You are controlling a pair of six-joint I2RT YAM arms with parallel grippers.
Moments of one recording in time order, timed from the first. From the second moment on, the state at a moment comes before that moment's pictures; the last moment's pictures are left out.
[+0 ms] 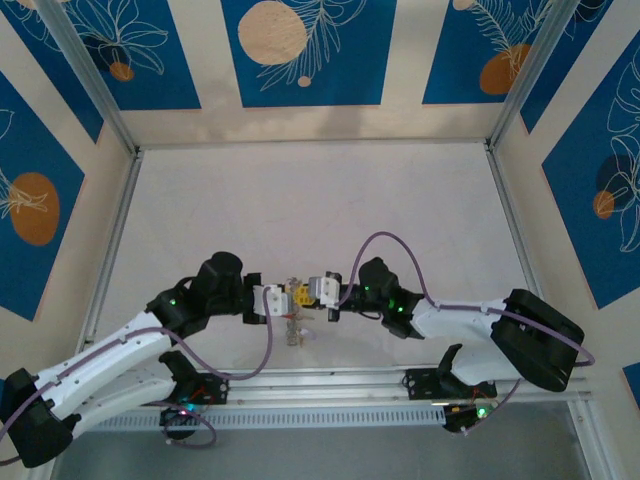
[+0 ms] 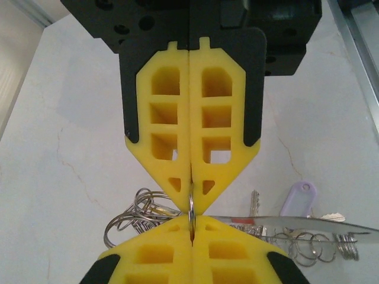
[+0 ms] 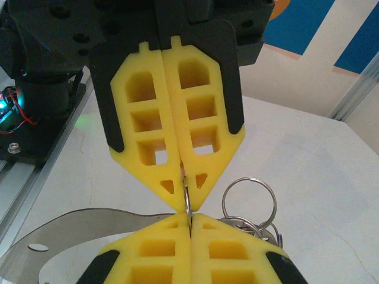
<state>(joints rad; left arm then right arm) -0.80 0.83 0.60 -0.38 0.34 0.79 0.95 1.29 0.42 0.67 -0.47 -0.42</state>
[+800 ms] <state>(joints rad) -0.80 0.86 0.60 -0.30 0.40 0.70 0.93 1.25 0.35 0.76 -0.48 -0.42</state>
